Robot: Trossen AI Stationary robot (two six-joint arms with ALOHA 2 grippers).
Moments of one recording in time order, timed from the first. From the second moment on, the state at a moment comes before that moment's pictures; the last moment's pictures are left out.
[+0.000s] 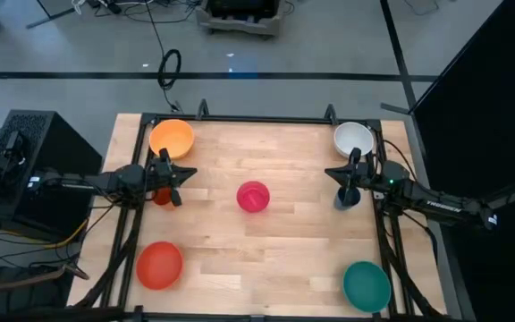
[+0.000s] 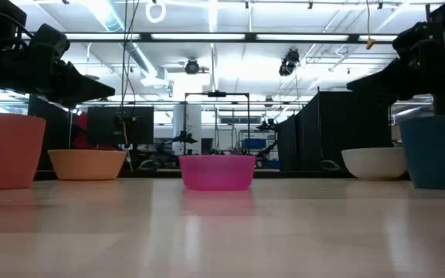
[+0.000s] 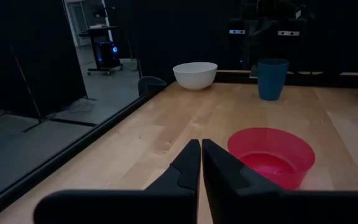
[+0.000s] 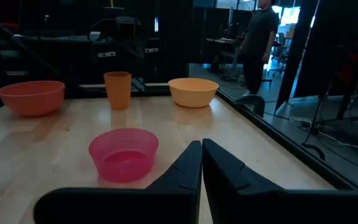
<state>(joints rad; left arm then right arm) -0.01 0.14 0.01 0.08 -0.38 0.02 -0.34 0.17 0.01 0.15 -0.09 -0.06</state>
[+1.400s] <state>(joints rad) -0.01 0.14 0.01 0.17 -0.38 -0.08 -0.34 0.17 0.01 0.15 -0.09 -0.06</state>
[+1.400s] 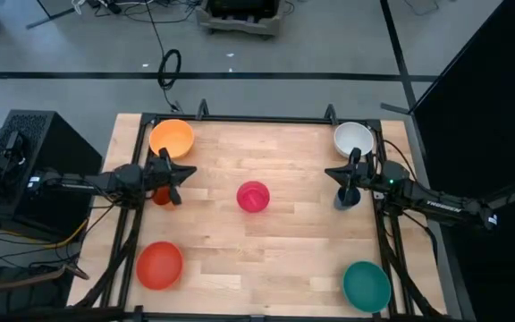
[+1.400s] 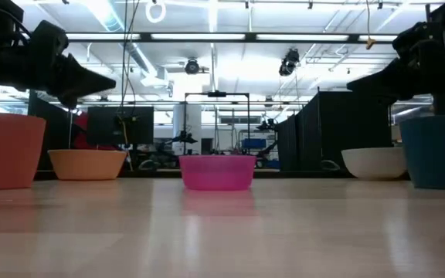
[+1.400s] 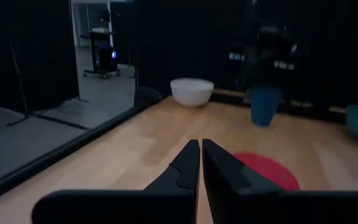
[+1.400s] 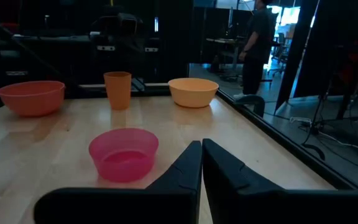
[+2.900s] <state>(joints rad) -0.01 0.37 0.56 0.01 -0.59 -0.16 -0.34 0.47 0.37 0.53 0.06 0.31</state>
